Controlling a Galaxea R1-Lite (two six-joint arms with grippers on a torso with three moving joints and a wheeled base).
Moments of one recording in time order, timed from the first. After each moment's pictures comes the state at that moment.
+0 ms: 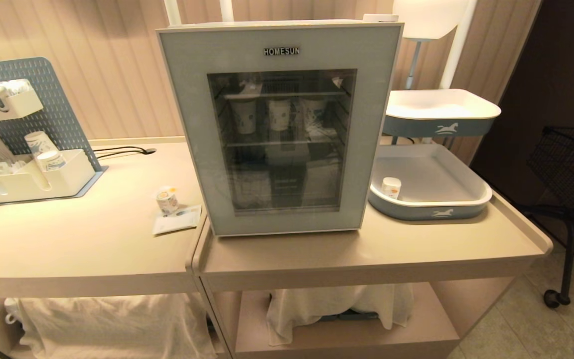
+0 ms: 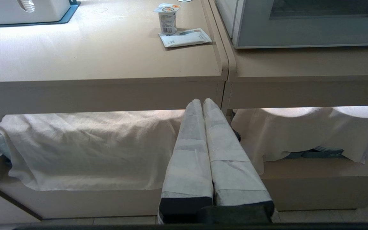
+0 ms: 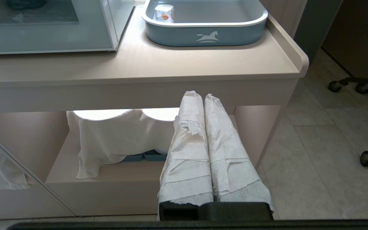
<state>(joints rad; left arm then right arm) 0.00 0.00 0.00 0.00 0.00 0.00 0.01 0.00 0.00 0.01 0.00 -0.04</state>
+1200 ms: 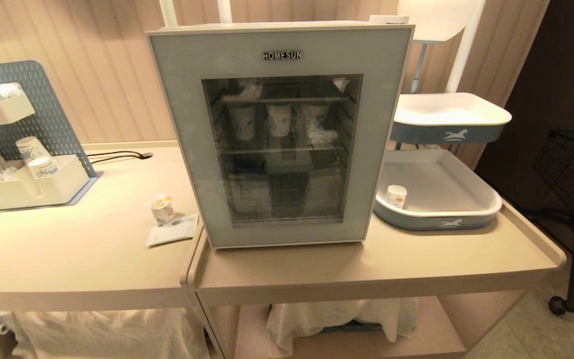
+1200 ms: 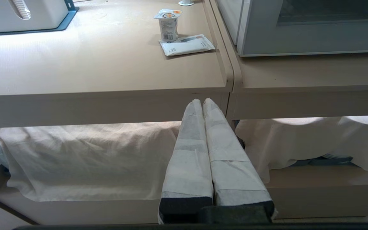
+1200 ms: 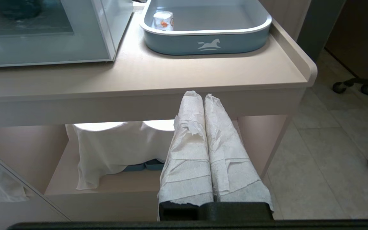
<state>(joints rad) 0.00 0.00 0.00 0.00 0.00 0.01 0.01 0.00 0.00 0.01 0.00 -0.02</state>
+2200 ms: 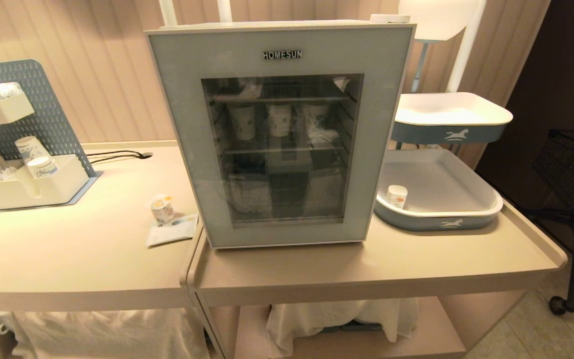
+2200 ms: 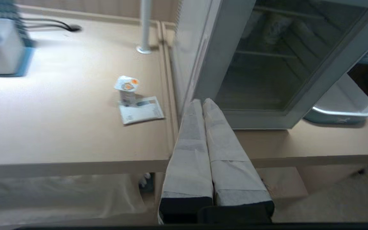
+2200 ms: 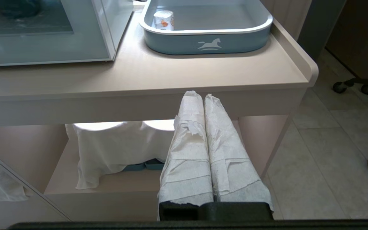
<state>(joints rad) -0.10 0.72 -1.12 0.46 -0.01 -0.18 0.01 0.00 0.00 0.01 0.00 -0.02</state>
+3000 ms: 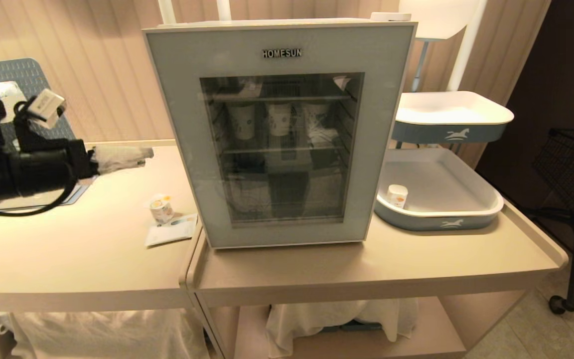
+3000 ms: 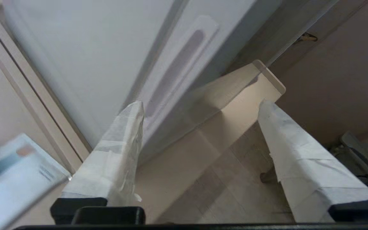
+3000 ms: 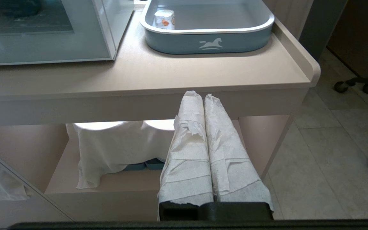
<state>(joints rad) 0.21 1.69 -1.07 -0.42 -1.05 -0.25 0.01 0.00 0.00 0.01 0.00 -0.02</state>
